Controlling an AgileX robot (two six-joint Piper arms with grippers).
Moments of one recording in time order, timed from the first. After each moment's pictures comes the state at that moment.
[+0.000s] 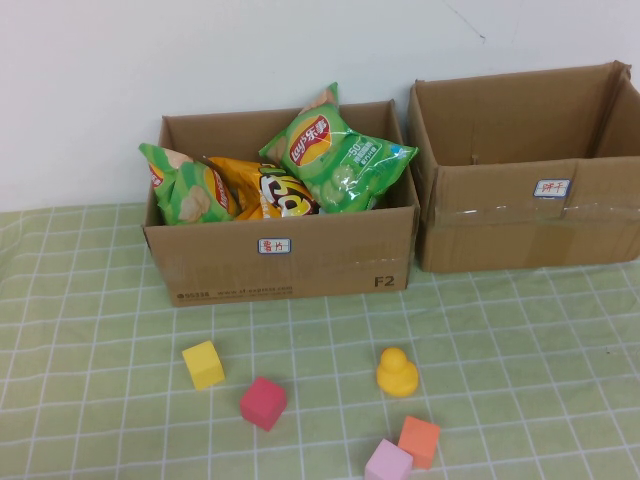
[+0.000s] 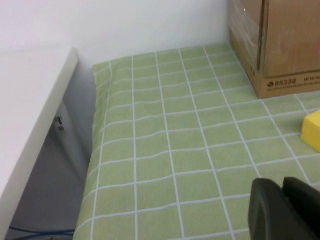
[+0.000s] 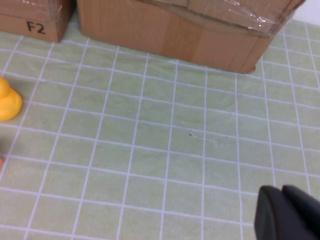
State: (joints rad) right arm 0.32 0.62 -0.49 -0.34 0.63 0.21; left arm 0.03 -0.02 0.02 0.06 0.35 -0.03
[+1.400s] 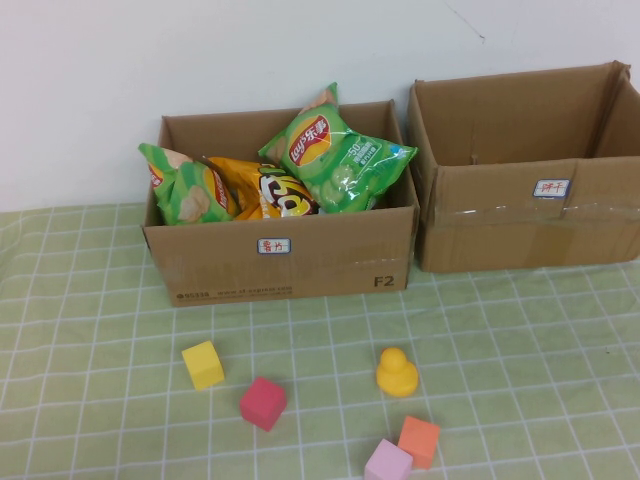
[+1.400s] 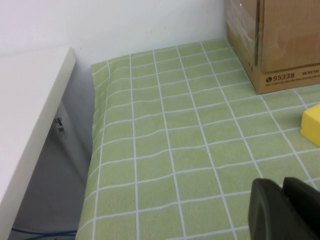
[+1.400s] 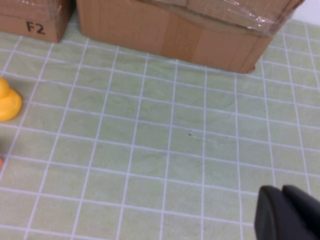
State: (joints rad) right arm 0.32 0.62 -0.49 -0.34 0.63 0.21; left arm 0.04 -0.02 0.02 0.03 0.36 0.04
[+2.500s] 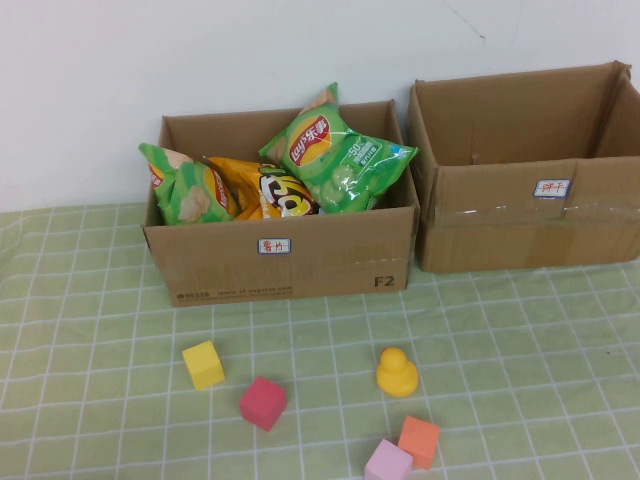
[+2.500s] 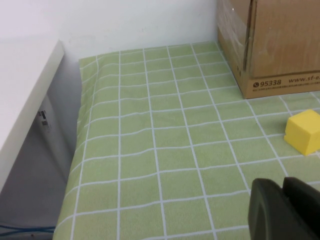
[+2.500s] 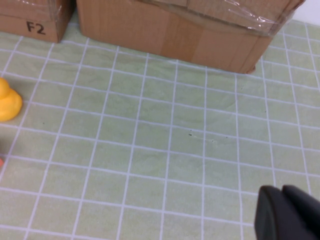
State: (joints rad) right arm 0.32 0.62 -0.49 -0.34 0.63 0.21; left arm 0.04 -0.02 0.02 -0.05 0.36 0.03
